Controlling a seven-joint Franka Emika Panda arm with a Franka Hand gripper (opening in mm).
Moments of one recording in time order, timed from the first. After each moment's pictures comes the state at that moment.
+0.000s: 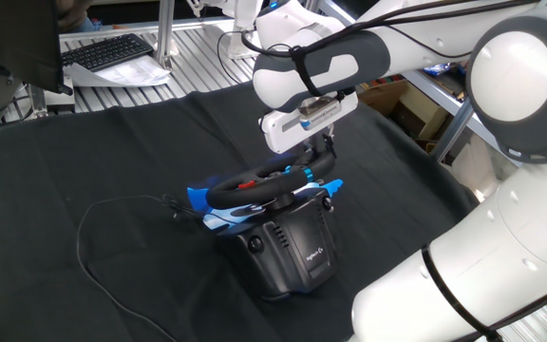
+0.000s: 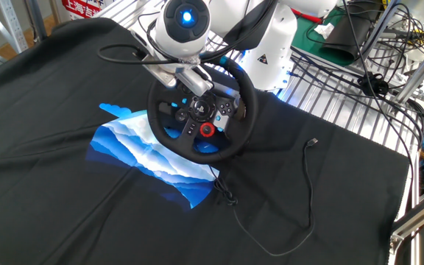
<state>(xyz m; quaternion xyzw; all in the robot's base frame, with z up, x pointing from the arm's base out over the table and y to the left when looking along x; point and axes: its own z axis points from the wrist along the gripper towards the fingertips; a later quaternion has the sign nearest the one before) 0.389 -0.131 0.246 -0.04 -0.96 0.21 0.20</state>
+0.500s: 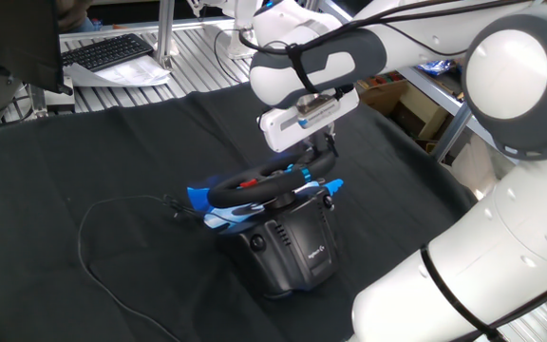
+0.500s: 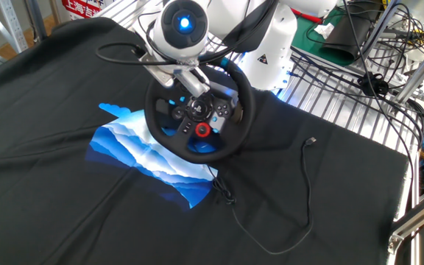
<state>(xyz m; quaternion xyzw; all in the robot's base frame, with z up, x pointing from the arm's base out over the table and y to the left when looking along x) 0.388 -0.132 0.254 -0.08 -0.94 0.23 0.22</state>
